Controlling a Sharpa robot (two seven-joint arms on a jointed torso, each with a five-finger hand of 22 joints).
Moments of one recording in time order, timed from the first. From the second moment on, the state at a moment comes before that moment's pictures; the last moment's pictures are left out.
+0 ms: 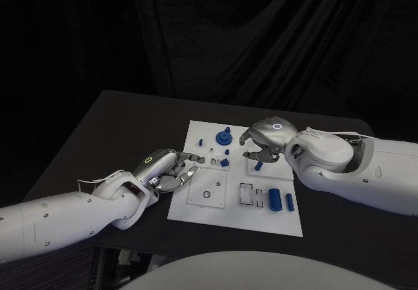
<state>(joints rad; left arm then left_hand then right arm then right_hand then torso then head) 1.01 -0.94 -0.21 1.62 -1.26 -0.75 0.38 1.38 -0.09 0.57 0.17 0.38 0.82 0.15 0.09 0.29 1.47 0.06 1.57 1.31 1.47 0.00 1.57 1.31 0.05 1.46 0.10 1.41 1.31 1.28 -0.82 -0.25 1.68 -1.83 -0.28 -0.31 1.27 -0.07 0.25 0.12 0.26 0.86 0.08 0.07 0.47 1.47 -0.01 1.57 1.31 1.47 -0.08 1.57 1.31 0.02 1.47 0.04 1.57 1.31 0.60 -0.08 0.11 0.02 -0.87</state>
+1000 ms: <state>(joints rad) 1.08 -1.00 -0.21 1.66 -1.25 -0.75 0.34 1.38 -0.09 0.57 0.17 0.38 0.82 0.15 0.09 0.28 1.47 0.06 1.57 1.31 1.47 -0.01 1.57 1.31 0.05 1.45 0.10 1.41 1.31 1.22 -0.63 -0.25 1.49 -1.78 -0.26 -0.26 1.33 -0.10 0.23 0.10 0.24 0.82 0.07 0.07 0.38 1.47 -0.01 1.57 1.31 1.47 -0.08 1.57 1.31 0.02 1.47 0.04 1.57 1.31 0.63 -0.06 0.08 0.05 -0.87</state>
